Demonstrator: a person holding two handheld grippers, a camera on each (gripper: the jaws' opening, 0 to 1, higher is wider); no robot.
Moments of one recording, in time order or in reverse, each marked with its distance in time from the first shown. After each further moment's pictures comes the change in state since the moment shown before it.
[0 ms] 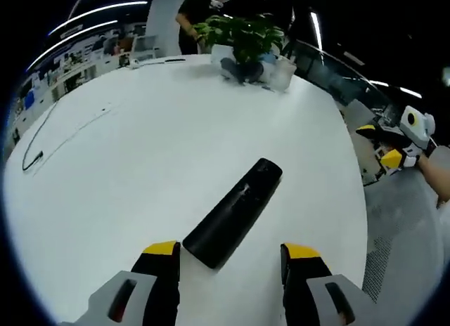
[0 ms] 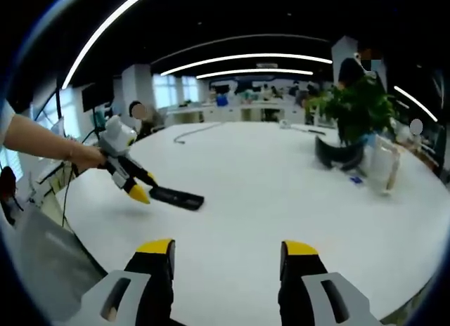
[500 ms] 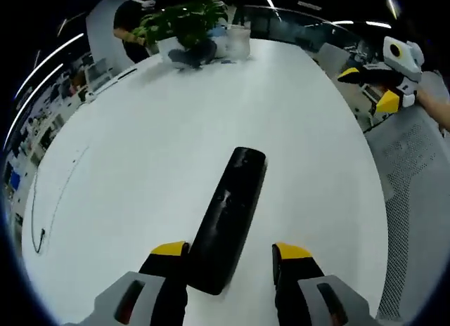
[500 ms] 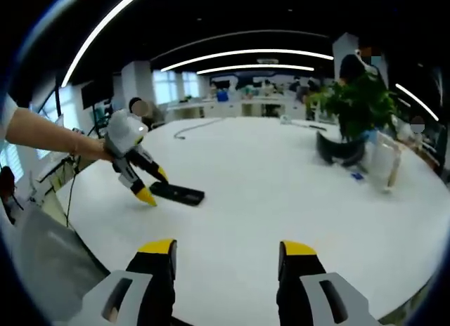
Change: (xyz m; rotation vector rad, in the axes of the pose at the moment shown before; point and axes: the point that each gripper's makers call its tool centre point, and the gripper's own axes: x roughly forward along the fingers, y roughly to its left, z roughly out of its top) left arm 0.018 -0.013 0.008 0.354 0.145 -0.001; right arm 0.000 0.000 -0.005 0.005 0.028 0.005
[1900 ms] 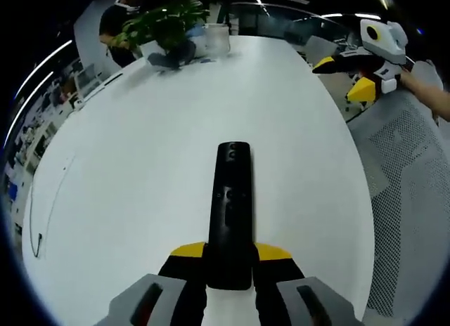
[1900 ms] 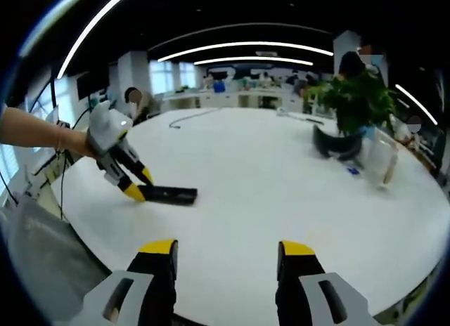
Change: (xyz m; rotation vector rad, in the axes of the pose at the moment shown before) left arm -0.003 -0.037 -0.004 0.012 0.005 -0.015; right arm 0.001 -0.004 -0.011 -0.018 0.062 -0.034
